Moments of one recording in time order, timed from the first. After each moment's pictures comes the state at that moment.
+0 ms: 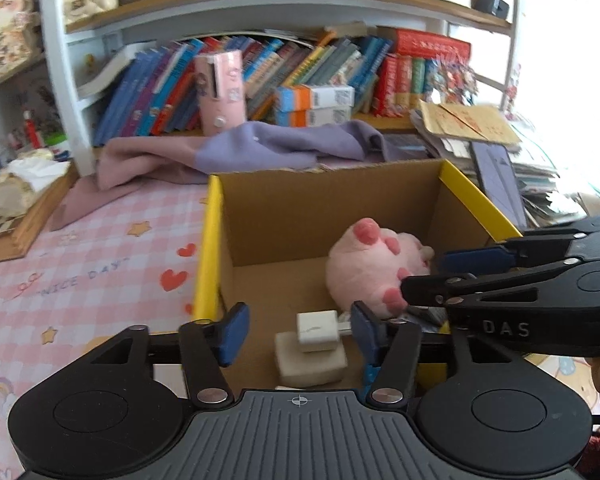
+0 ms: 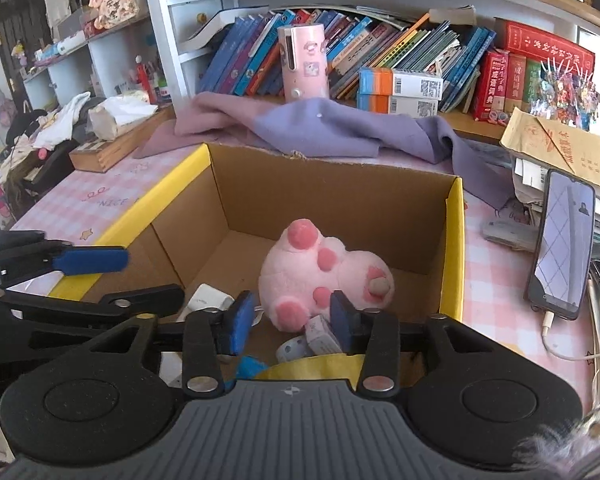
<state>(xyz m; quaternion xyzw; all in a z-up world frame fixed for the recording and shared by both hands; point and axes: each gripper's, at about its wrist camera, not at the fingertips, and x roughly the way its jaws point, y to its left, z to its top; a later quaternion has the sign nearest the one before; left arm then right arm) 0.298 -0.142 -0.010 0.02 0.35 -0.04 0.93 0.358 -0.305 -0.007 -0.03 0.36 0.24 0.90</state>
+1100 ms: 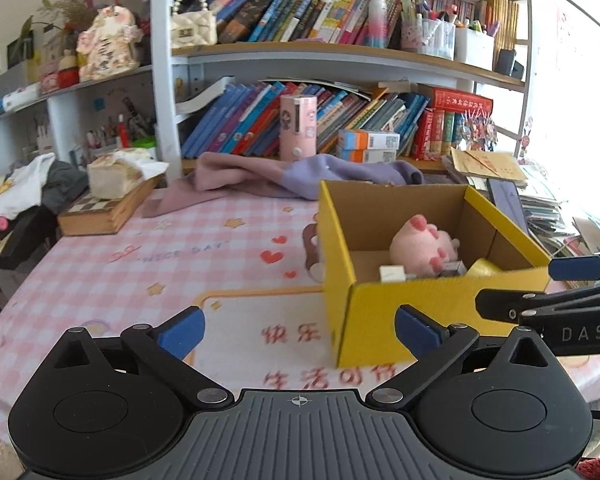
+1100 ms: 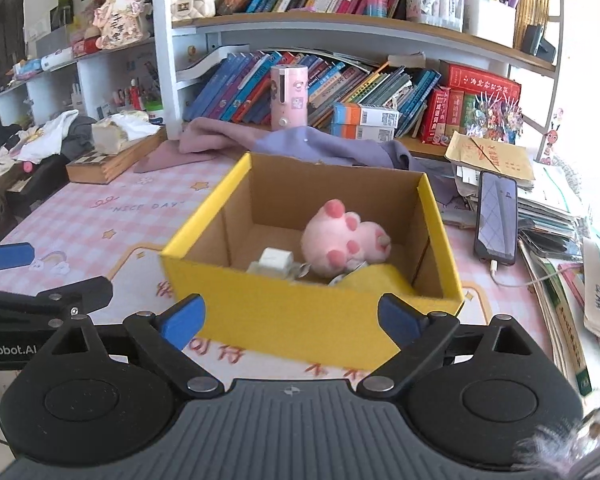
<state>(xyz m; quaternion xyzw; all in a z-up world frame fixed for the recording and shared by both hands) 0.155 -0.059 0.012 0.00 0.29 0.00 0.96 0.198 -0.251 0.027 -0.04 0.31 0.14 0.94</state>
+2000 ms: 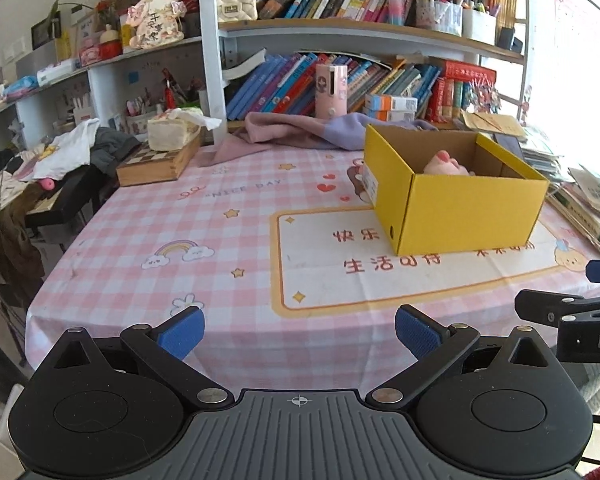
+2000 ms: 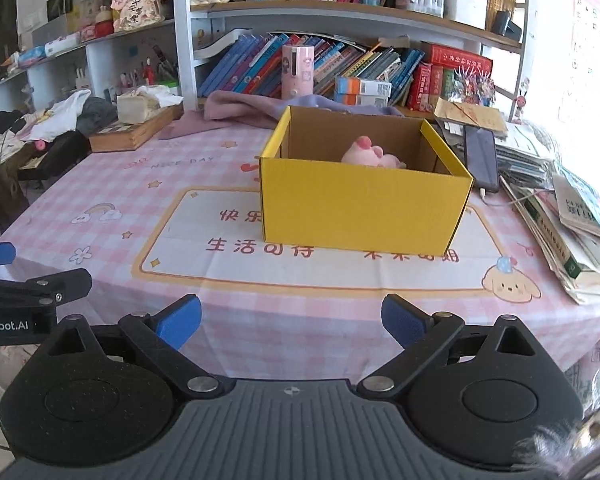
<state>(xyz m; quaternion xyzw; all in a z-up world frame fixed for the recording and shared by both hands) 0.047 0.016 0.002 0.02 0.32 0.00 0.95 0.058 -0.188 0.010 -0.03 0.33 0.10 0.94</state>
